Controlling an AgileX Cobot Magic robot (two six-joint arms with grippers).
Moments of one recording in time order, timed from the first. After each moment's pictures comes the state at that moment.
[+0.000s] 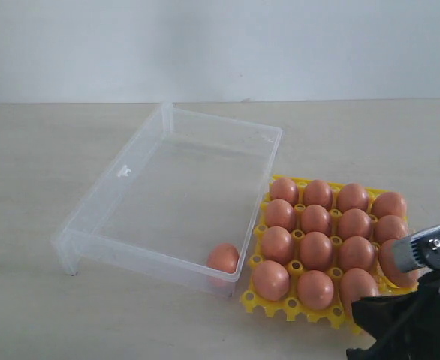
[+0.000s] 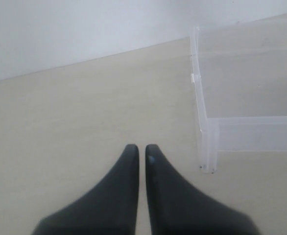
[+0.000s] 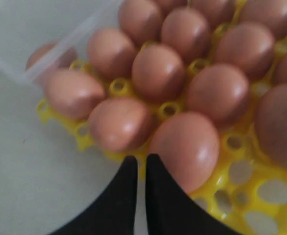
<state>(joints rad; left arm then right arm) -0.09 0.00 0.00 -0.11 0.36 0.27 0.57 1.06 -0.12 0.51 -0.16 -0.19</state>
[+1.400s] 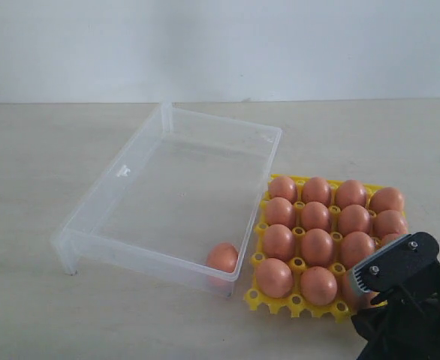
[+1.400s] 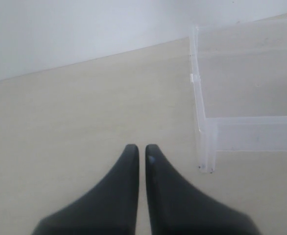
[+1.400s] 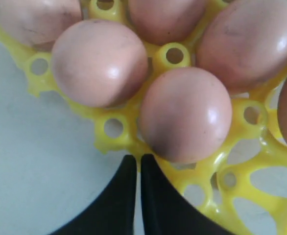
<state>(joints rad) -0.09 0.00 0.00 -0.11 0.36 0.27 0.57 1.36 -0.16 0.59 -0.27 -0.47</state>
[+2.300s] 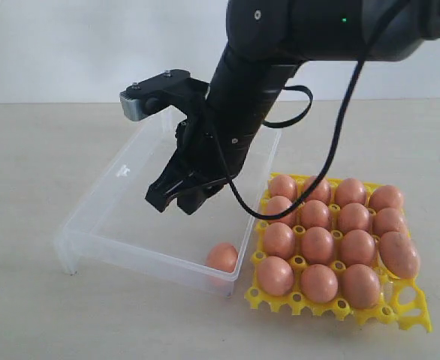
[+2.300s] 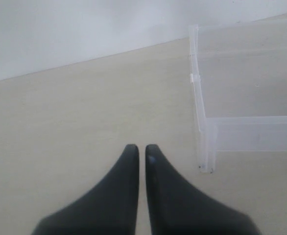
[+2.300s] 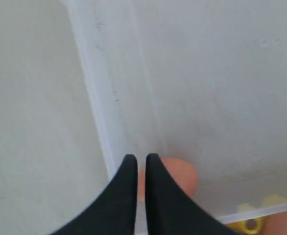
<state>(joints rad) -0.09 0.00 0.00 -0.11 0.36 0.27 0.57 1.89 -1.51 0.30 0.97 -0.42</state>
